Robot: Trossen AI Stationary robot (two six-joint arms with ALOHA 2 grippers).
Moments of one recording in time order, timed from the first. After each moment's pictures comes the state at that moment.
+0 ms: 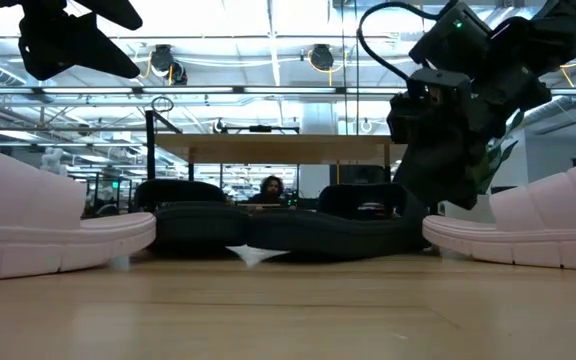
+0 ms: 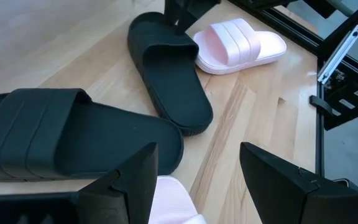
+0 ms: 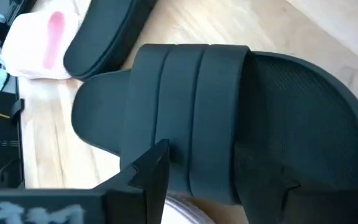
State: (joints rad) left arm -0.67 1.33 0.83 -0.30 -0.63 -1.03; right arm 0.05 1.44 0.50 0.18 -0.14 0.81
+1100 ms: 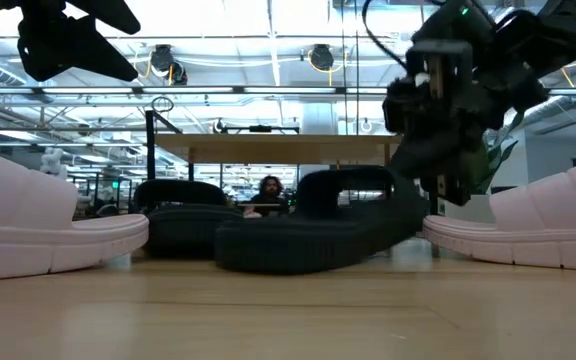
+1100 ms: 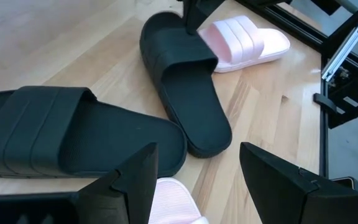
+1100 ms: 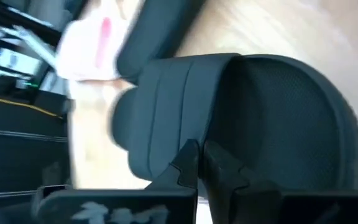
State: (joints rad) left arm -0.67 1.33 0.83 -0.31 -0.63 -1.03; right arm 0.07 1.44 0.50 0.31 -0.21 0.87
